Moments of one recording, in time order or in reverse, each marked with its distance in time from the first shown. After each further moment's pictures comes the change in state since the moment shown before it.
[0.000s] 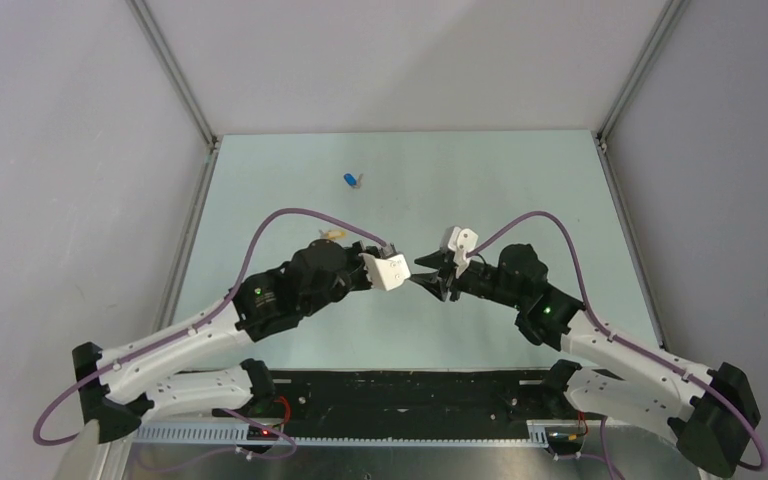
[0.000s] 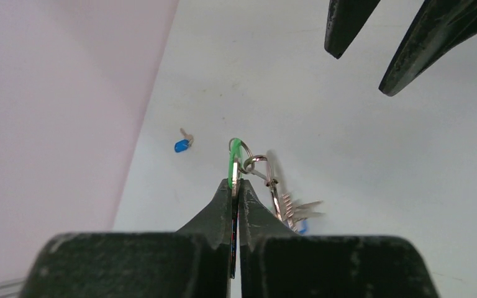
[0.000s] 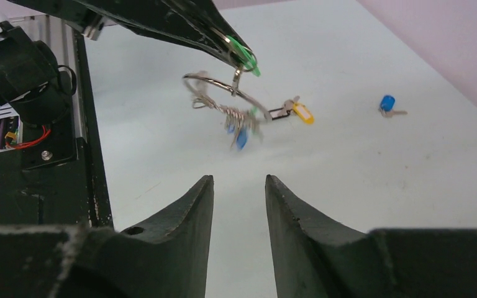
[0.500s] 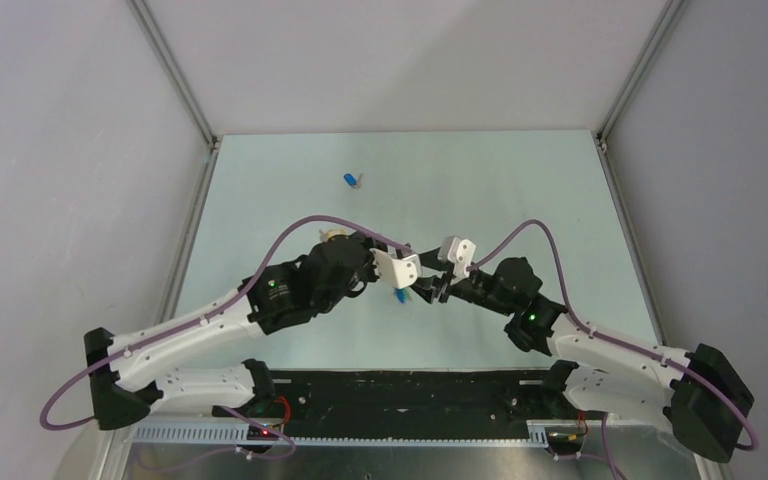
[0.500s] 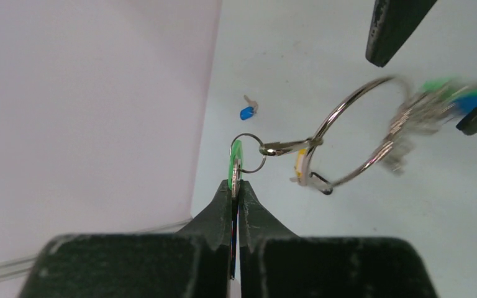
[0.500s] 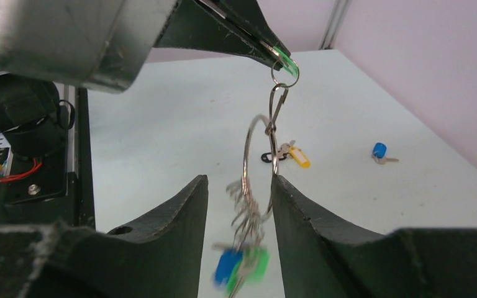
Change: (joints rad) left arm -0.050 0.100 0.105 -0.077 -0.243 0.229; right arm 0.060 0.074 -0.108 0.362 0.030 -0.005
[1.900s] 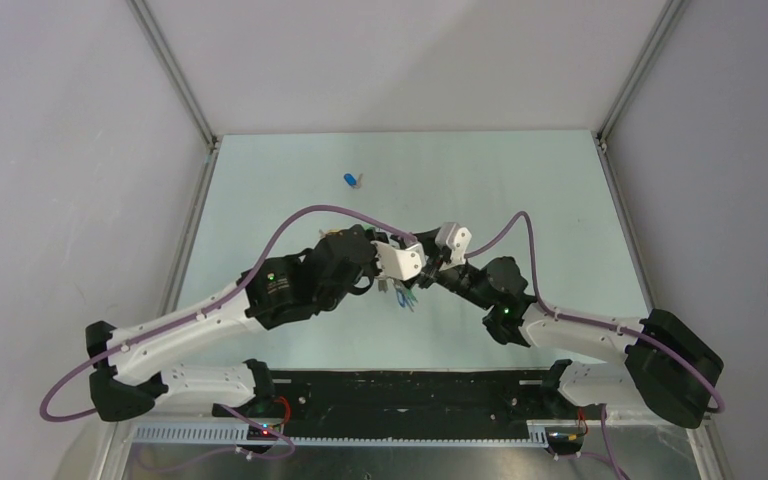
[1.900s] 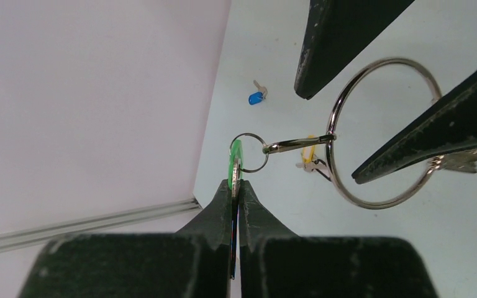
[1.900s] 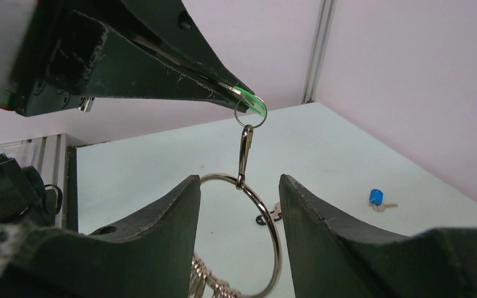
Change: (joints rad) left arm -0.048 0.050 0.149 -0.138 -0.118 -0.079; right arm 0.035 0.241 0.021 0.436 0.122 0.120
